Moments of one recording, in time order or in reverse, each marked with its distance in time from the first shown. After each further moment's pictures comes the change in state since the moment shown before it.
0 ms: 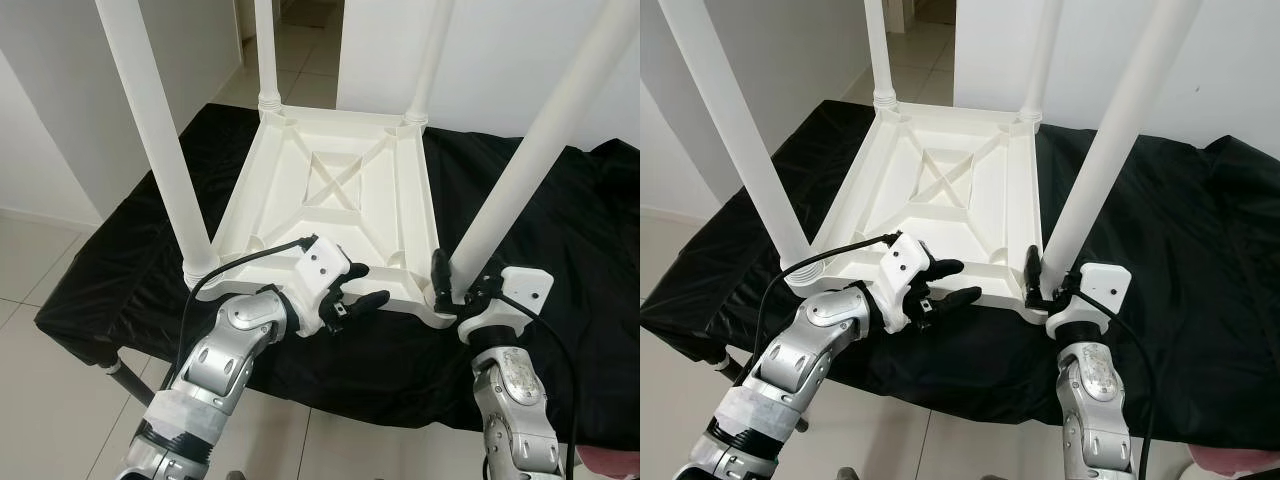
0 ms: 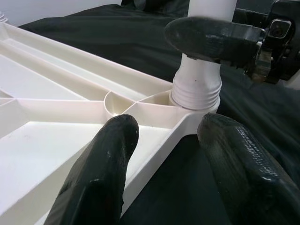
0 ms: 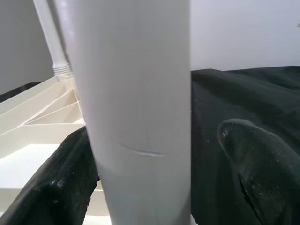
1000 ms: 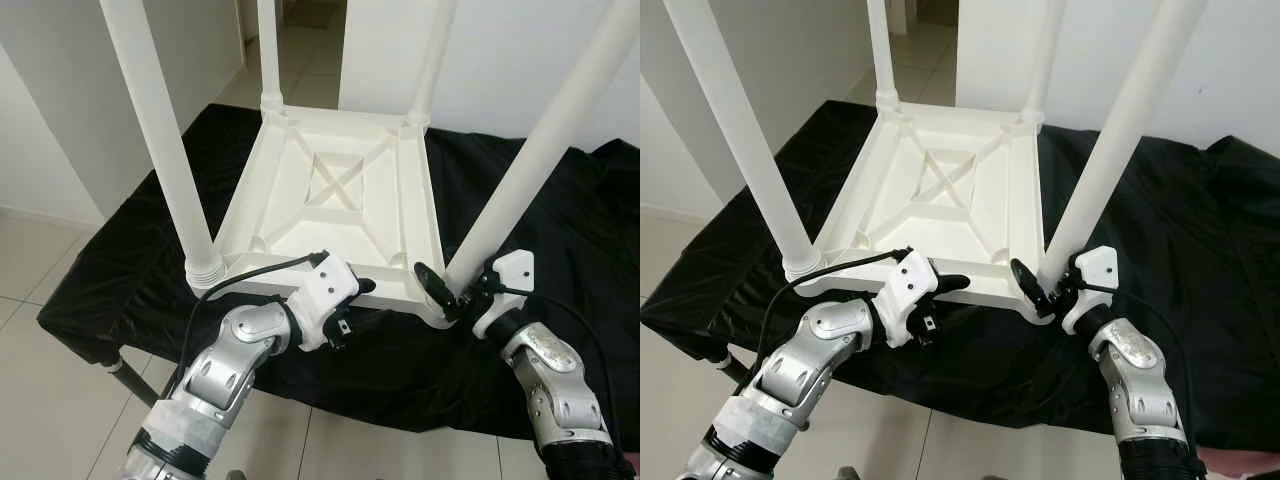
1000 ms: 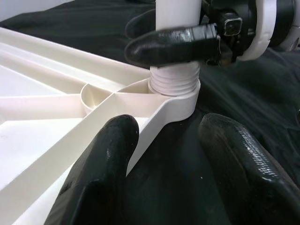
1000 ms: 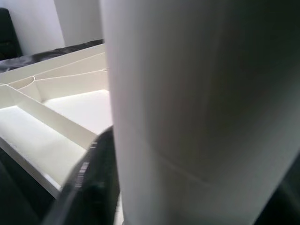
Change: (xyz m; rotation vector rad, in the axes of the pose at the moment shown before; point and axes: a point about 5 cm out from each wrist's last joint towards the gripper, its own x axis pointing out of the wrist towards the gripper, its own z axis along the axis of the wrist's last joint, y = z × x) left arm 0.003 -0.014 -0.005 0.045 0.038 -0.066; right arm 0.028 -0.027 -0.011 -0.105 0.156 0.505
